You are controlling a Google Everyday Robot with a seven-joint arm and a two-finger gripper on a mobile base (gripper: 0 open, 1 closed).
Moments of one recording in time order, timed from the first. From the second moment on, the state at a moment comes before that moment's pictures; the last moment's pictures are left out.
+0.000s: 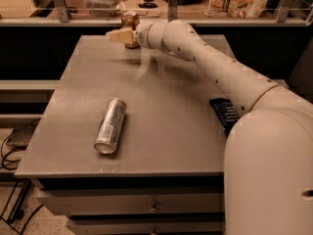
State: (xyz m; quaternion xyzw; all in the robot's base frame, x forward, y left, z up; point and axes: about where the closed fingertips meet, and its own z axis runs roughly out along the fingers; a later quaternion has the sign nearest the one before) arm 0.868 0.101 0.905 -0.27 0.71 0.26 0.60
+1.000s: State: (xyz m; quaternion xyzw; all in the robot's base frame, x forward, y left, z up) arm 0.890 0.118 0.913 -0.26 0.70 0.26 0.61
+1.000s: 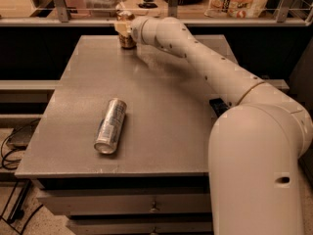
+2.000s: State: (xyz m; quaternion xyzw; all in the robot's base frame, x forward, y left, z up) arm 0.849 0.087 1.053 -0.34 0.61 0.22 0.68
